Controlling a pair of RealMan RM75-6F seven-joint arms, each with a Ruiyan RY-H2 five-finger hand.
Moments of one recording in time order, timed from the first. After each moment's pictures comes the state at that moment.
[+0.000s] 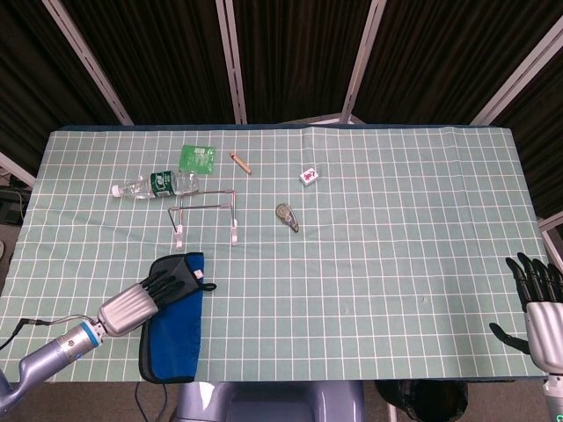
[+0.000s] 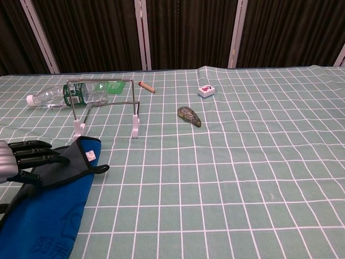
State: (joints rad) left arm -0.55 -1.40 0.29 -1.10 1.89 1.21 0.01; right arm 0.00 -1.02 0.06 -1.73 -1.53 1.57 -0.11
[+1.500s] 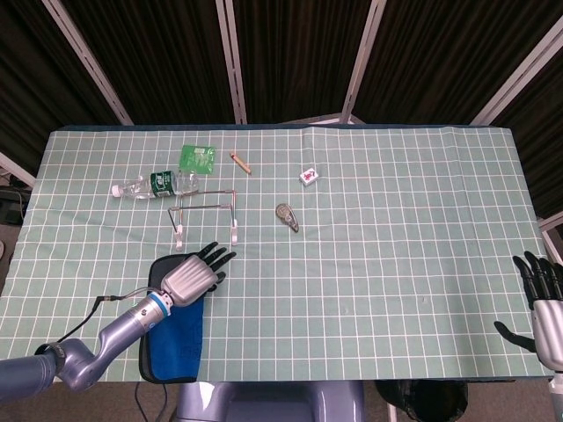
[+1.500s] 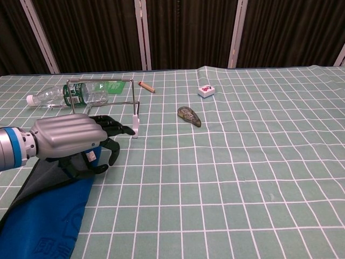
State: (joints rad) left arm -0.73 -1.50 0.02 -1.42 1.50 0.85 0.37; right arm 0.00 -1.01 0.07 -1.71 -1.50 1.55 -0.08
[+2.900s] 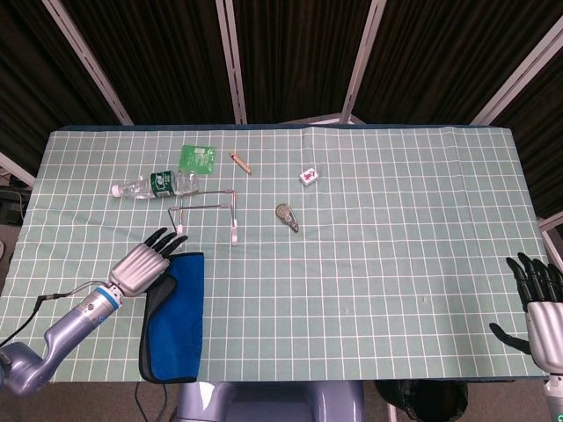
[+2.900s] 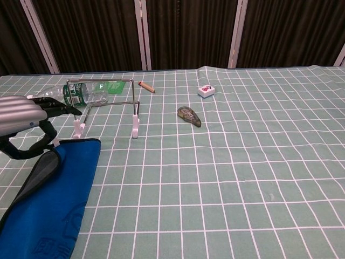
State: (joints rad) left arm -0.64 -1.33 0.09 -1.34 1.58 0.99 0.16; right arm 0.00 -1.01 0.06 -1.73 -1.53 1.56 -0.10
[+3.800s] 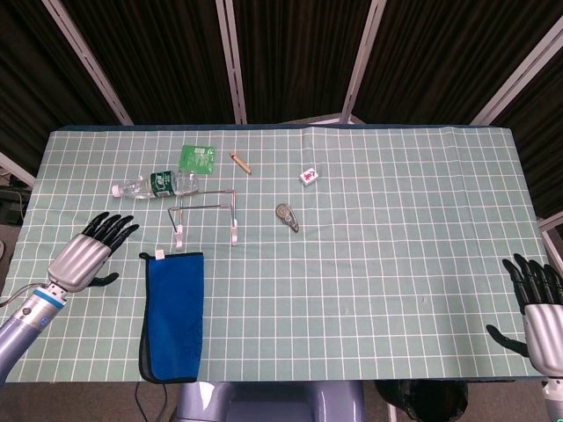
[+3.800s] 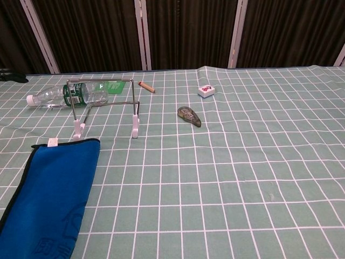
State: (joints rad) left arm -0.51 -1.22 0.10 -1.27 1.63 1.23 -0.12; right arm -0.01 -1.00 0.05 -1.75 -1.57 1.58 -0.09
